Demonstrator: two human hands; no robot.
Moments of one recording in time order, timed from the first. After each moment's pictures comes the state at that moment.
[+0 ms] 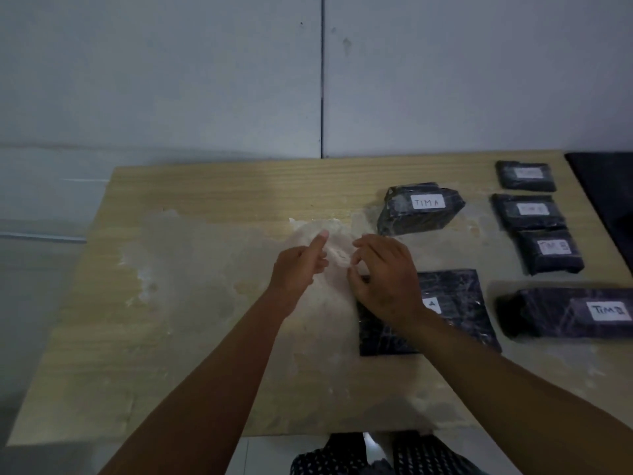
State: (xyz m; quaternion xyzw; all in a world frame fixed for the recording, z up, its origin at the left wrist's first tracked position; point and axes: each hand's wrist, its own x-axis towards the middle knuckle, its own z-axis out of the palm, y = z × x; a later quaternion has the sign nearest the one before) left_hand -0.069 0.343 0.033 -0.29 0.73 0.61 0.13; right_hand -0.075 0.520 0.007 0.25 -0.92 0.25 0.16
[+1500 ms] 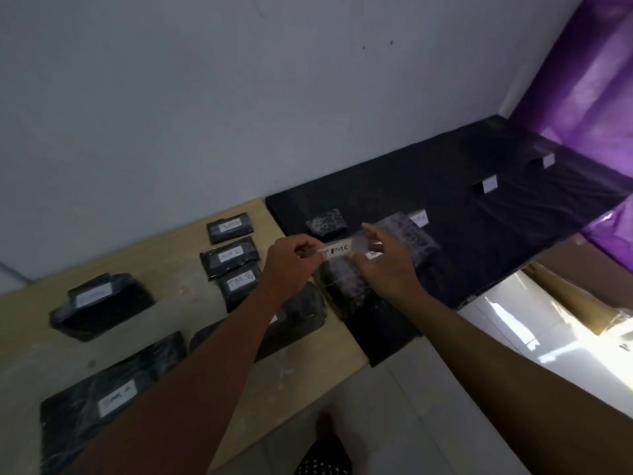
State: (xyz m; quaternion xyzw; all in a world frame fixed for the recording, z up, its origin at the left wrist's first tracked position) left_hand -0.092 0.919 0.099 0.22 0.85 0.48 0.00; right_hand -0.014 1.100 0.097 -0.17 -0.84 0.50 0.13
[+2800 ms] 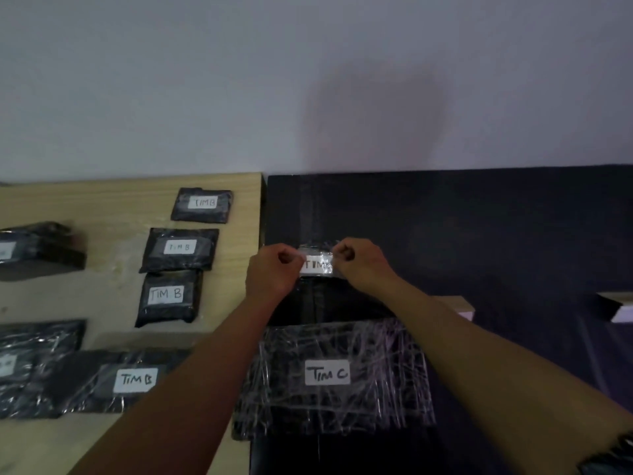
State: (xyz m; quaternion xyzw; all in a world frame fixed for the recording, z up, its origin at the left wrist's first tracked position) left_hand -0.273 1.069 -0.011 -0.23 0.90 0.37 0.05; right_hand -0.311 1.249 -0.011 0.00 -0.88 0.41 -0.24
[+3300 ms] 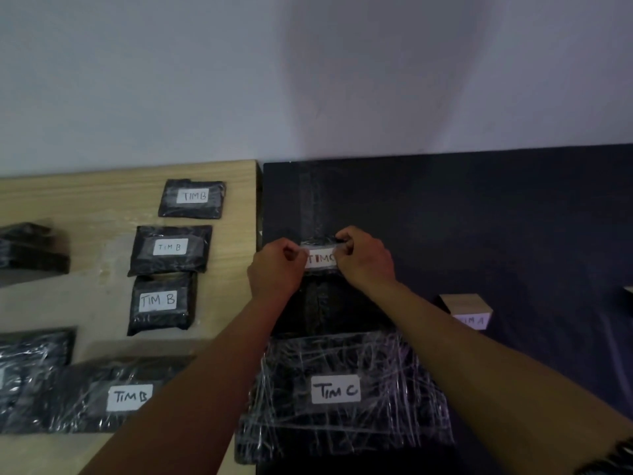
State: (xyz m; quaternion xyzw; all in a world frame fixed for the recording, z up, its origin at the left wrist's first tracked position) left_hand -0.294 1.070 -0.039 -0.25 0.91 0.33 0.06; right_hand -0.323 1.232 -0.034 -0.05 -0.91 0.35 -0.21
